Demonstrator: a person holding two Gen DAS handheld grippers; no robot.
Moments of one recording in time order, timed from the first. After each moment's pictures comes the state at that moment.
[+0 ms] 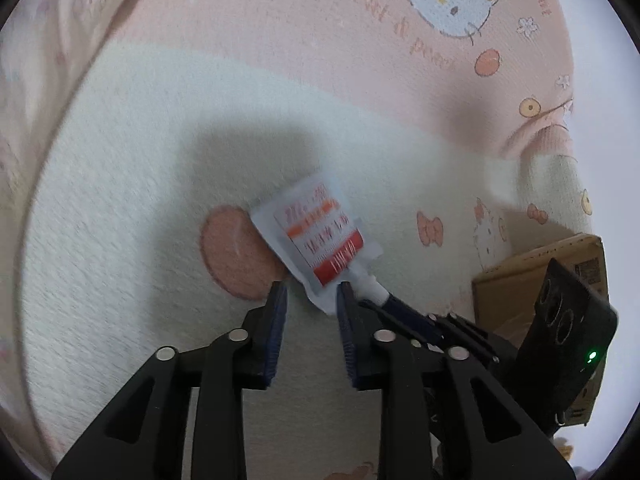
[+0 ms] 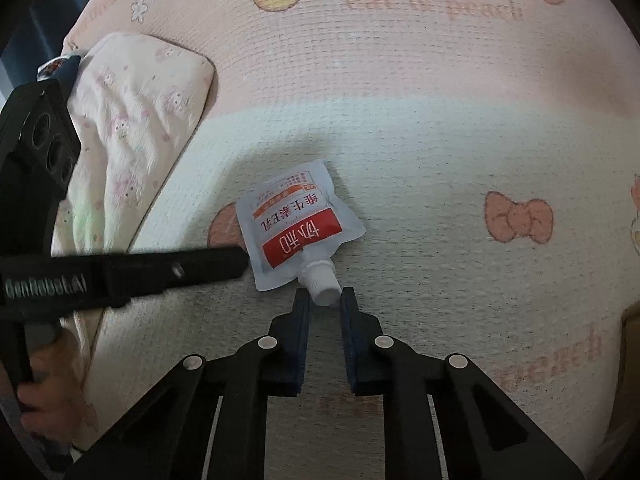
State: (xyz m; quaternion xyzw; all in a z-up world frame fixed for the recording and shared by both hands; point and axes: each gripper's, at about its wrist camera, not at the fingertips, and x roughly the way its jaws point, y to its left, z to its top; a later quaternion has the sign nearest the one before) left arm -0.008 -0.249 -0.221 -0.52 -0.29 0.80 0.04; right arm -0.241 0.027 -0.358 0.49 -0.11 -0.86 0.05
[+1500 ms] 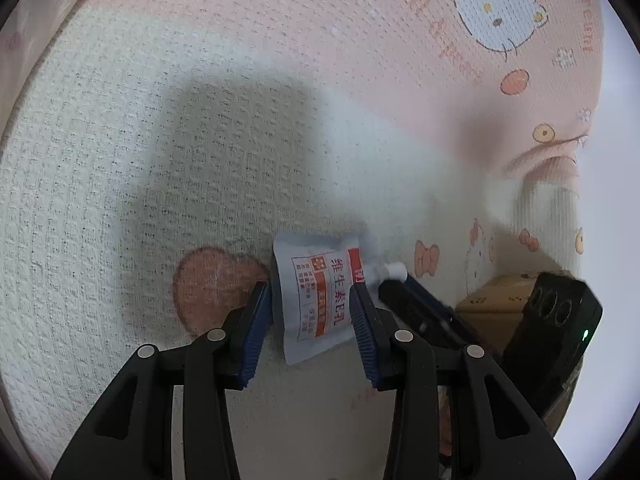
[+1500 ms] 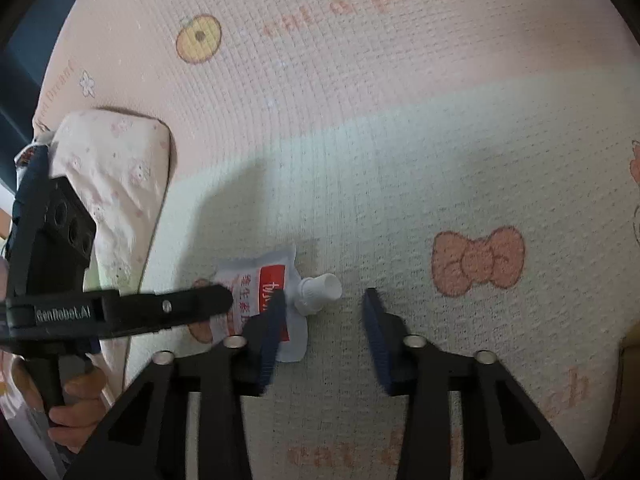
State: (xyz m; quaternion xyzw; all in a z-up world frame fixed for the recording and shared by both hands) left arm -0.056 -0.255 -0.242 -0.56 -0.36 0.75 0.05; right arm -0.276 0.079 -0.358 0.49 -0.21 -0.85 0.04
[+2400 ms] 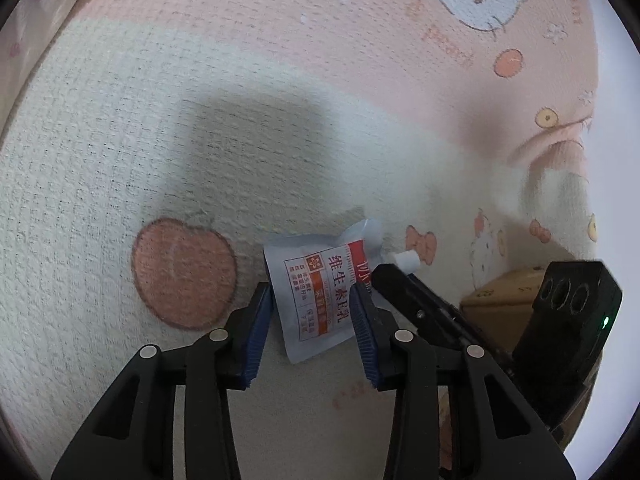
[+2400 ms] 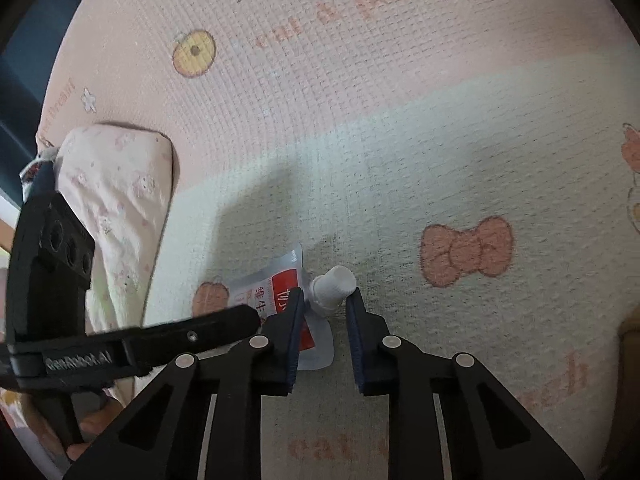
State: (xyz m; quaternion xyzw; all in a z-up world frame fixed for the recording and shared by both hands) left arm -0.049 -0.220 -0.229 -0.55 -0.33 0.77 0.04; right arm -0.264 0.088 -0.352 0.48 -0.23 -0.85 0.06
